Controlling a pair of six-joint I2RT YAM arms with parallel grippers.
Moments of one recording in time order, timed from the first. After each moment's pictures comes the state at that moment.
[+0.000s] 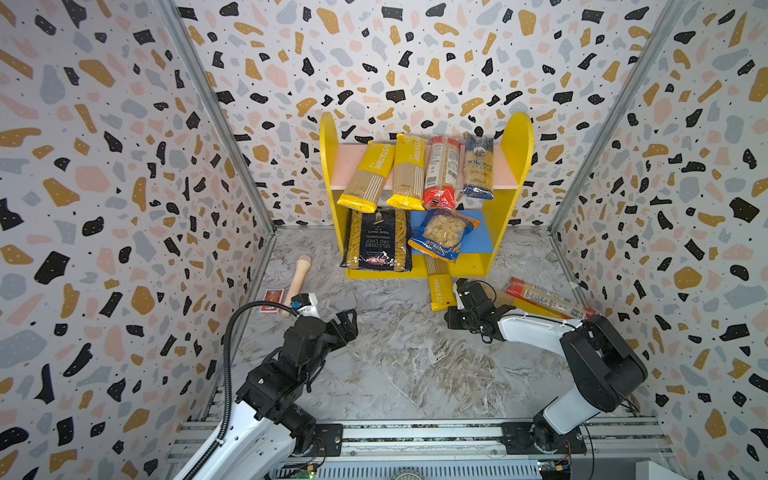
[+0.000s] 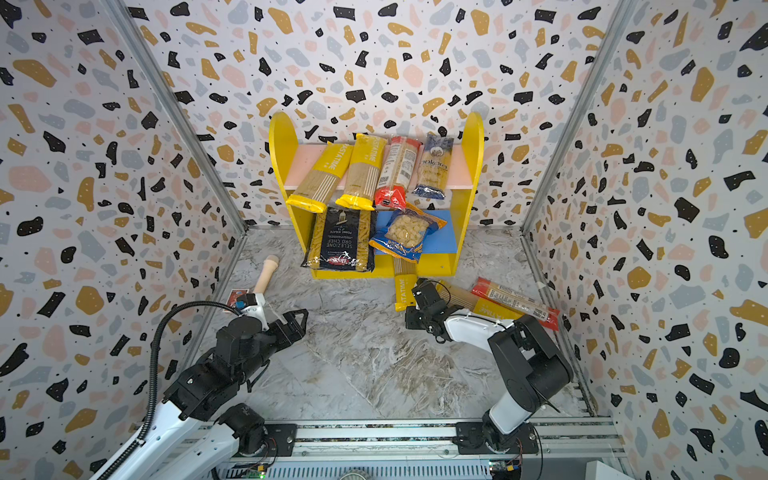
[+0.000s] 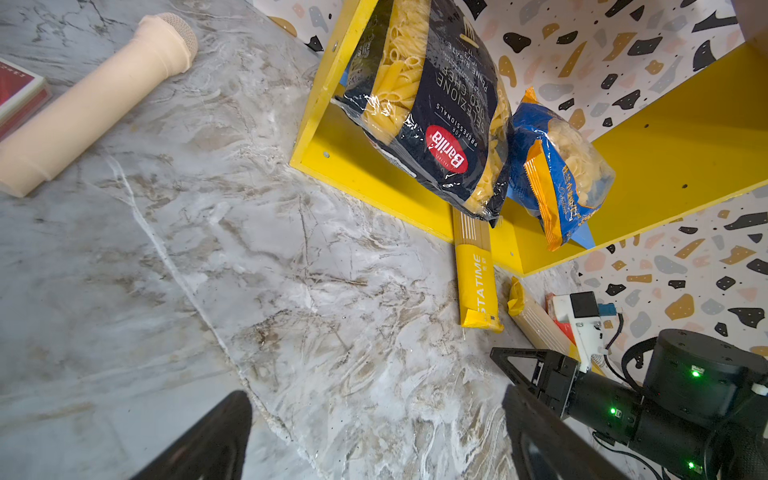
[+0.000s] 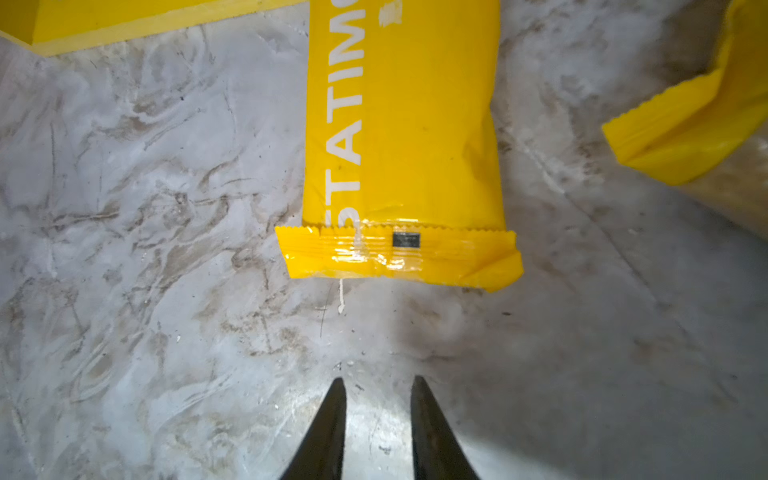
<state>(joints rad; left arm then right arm) -0.54 0.58 0.62 -0.57 -0.22 -0.80 0.58 1.61 0.79 -0.09 -0.04 0.50</state>
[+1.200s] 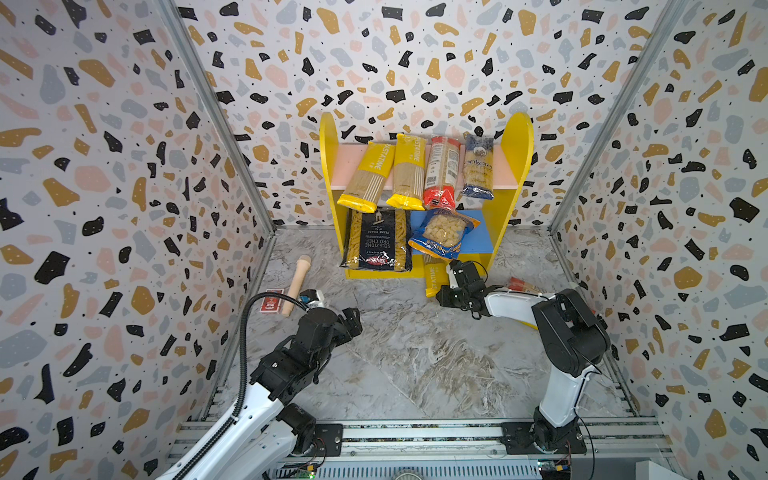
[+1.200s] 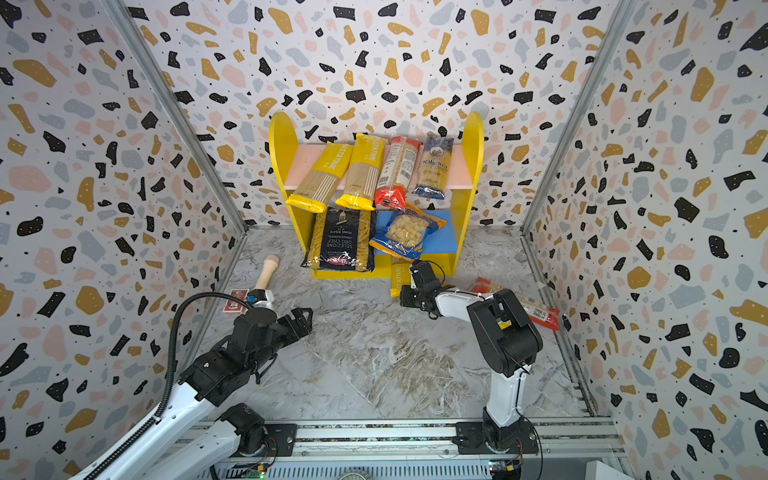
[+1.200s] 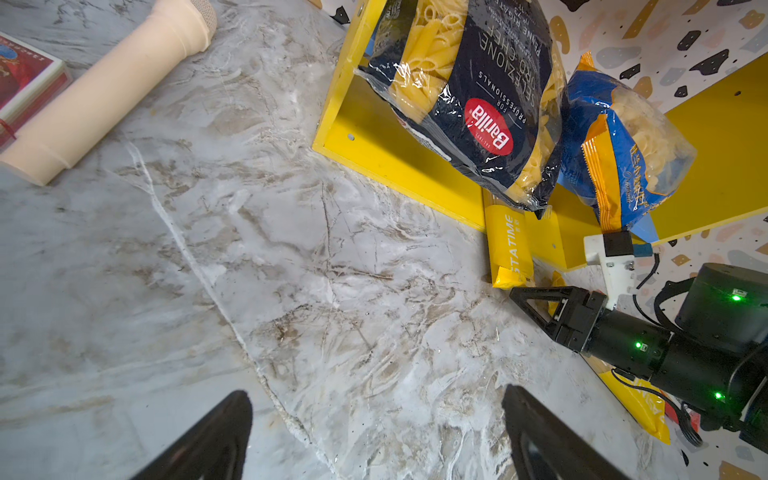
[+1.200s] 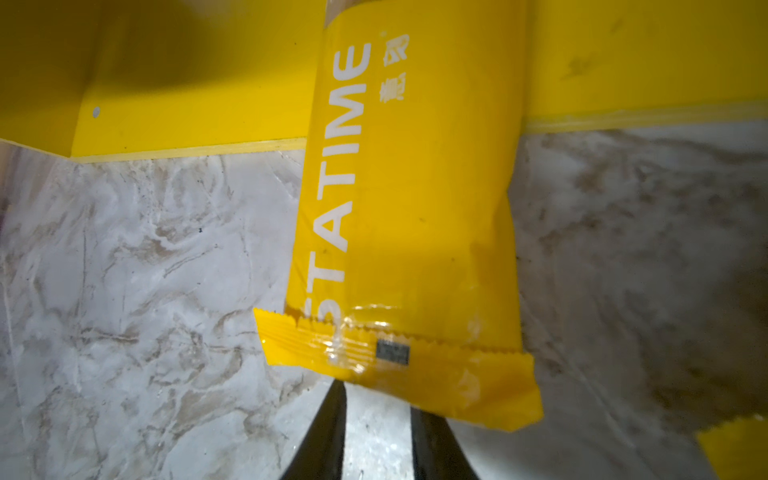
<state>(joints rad) -0.54 0.70 0.64 -0.56 -0.25 -0.80 0.49 1.86 1.05 -0.02 -0.14 0.47</state>
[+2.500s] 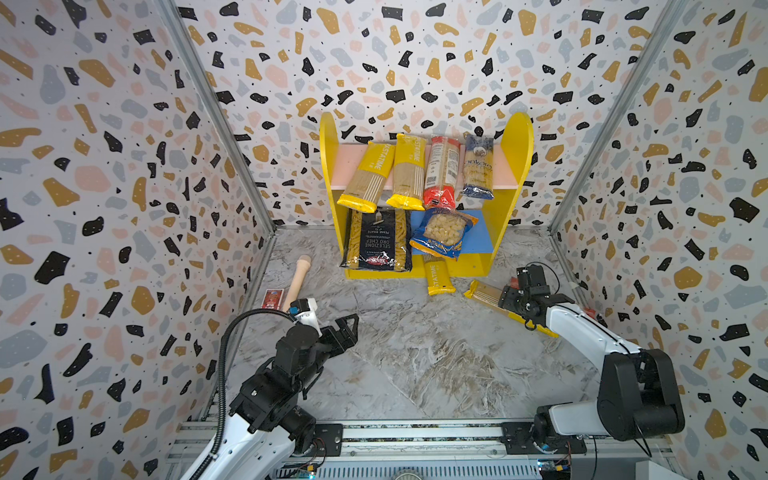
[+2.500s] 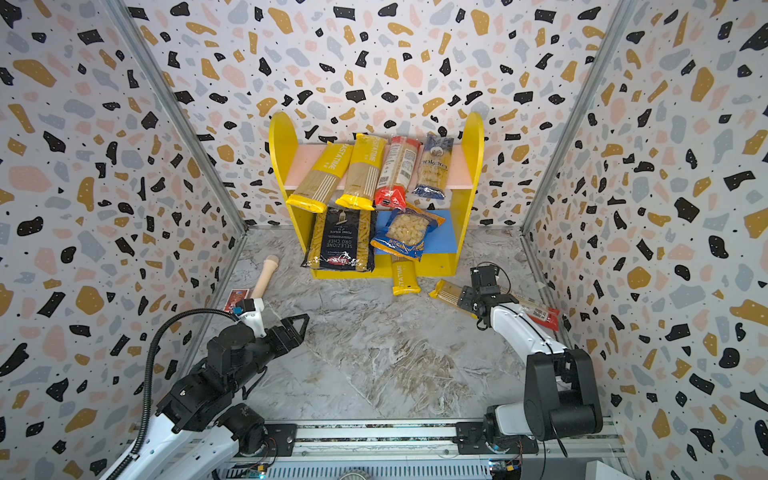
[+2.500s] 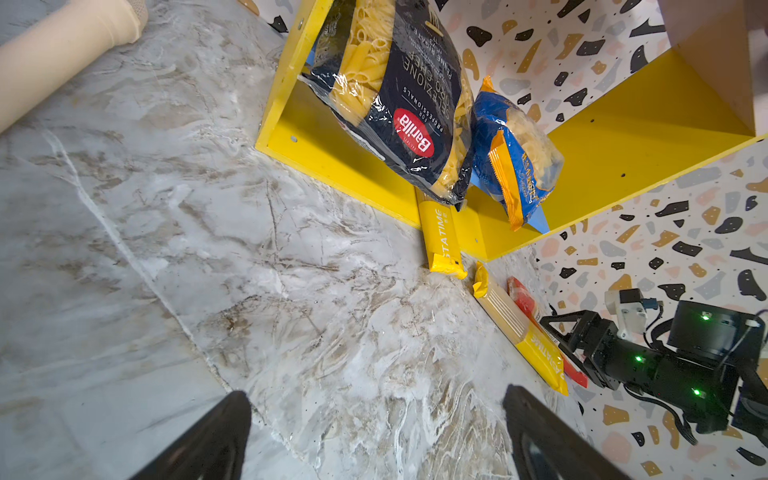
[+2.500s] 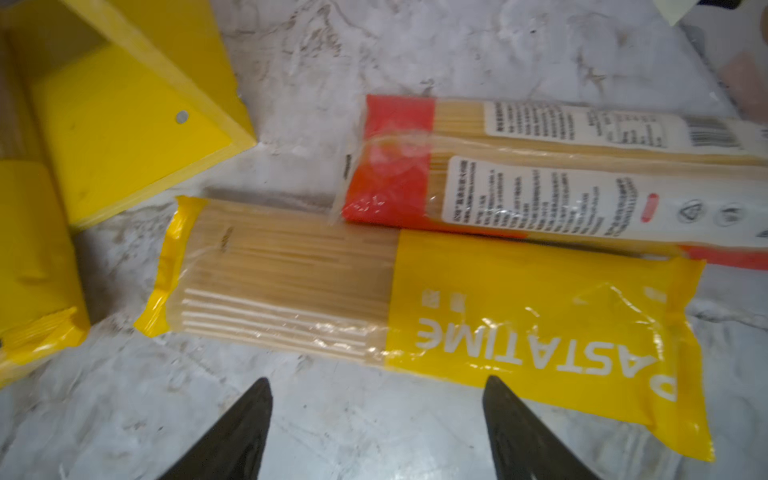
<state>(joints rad) -0.54 0.46 0.58 -0.56 -0.13 -0.82 0.12 1.40 0.85 -0.40 0.19 0.46</state>
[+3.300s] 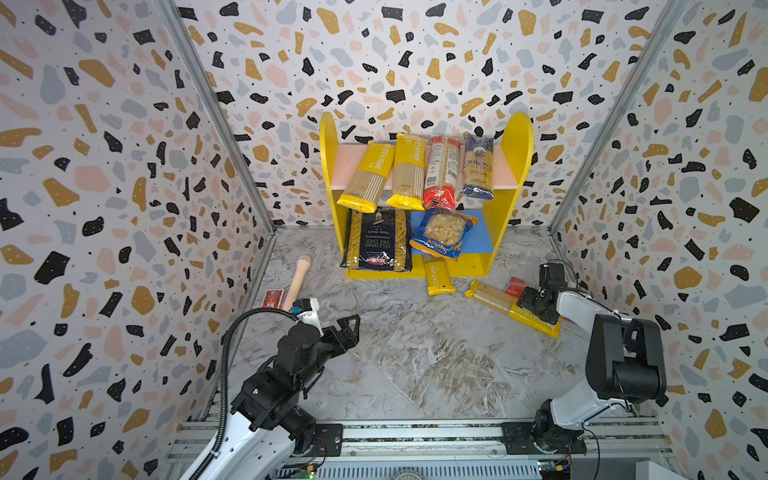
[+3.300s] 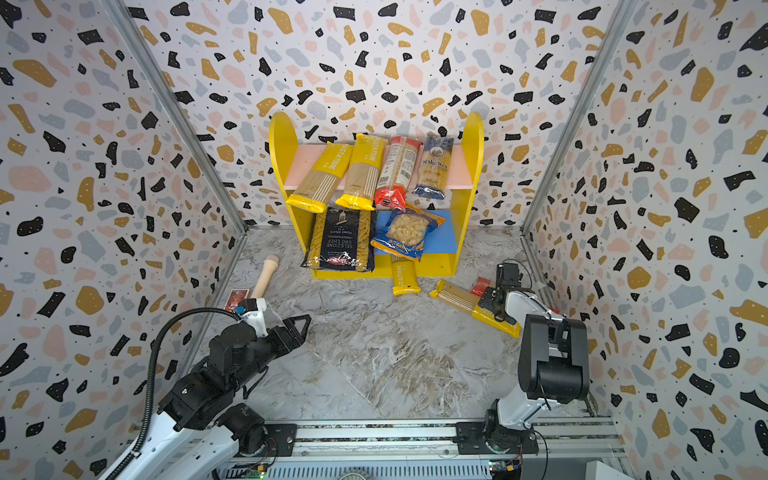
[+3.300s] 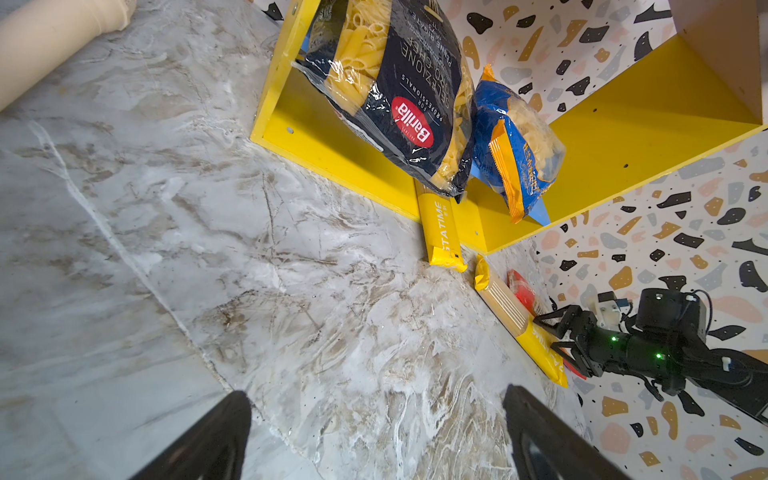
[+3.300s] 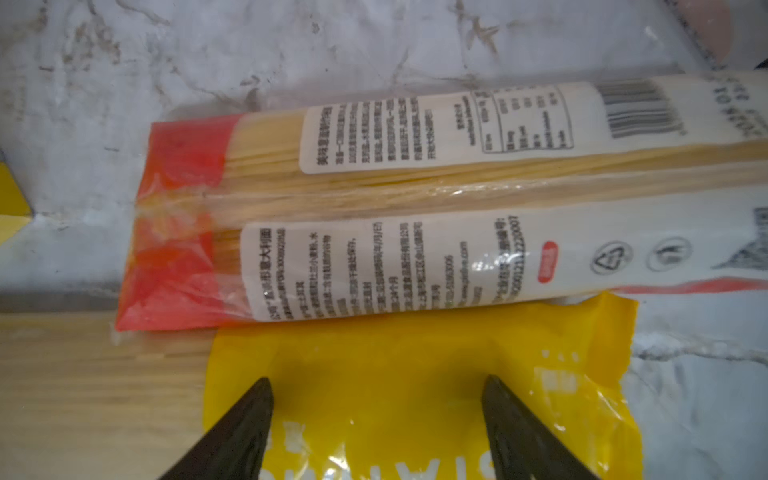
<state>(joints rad) -0.54 0.49 0.58 -0.56 -0.11 -0.82 -0.10 1.60 0.91 -0.39 0.12 0.42</state>
